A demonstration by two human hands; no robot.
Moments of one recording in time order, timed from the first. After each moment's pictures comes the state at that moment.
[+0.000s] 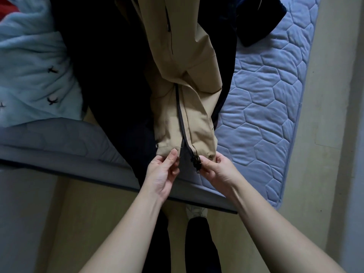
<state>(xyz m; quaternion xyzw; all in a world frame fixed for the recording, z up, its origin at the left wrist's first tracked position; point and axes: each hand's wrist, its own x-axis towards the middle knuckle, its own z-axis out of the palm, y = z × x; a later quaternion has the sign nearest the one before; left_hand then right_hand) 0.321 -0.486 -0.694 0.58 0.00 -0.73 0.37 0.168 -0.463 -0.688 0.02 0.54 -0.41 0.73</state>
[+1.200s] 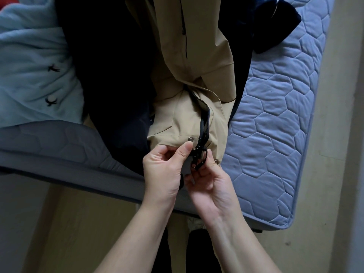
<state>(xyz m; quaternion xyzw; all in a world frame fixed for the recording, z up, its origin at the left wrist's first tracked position) 0.316 -0.519 -0.645 0.59 -0.24 -0.61 0.47 0.244 -0.490 -0.641 0.24 0.45 -0.56 0.65</state>
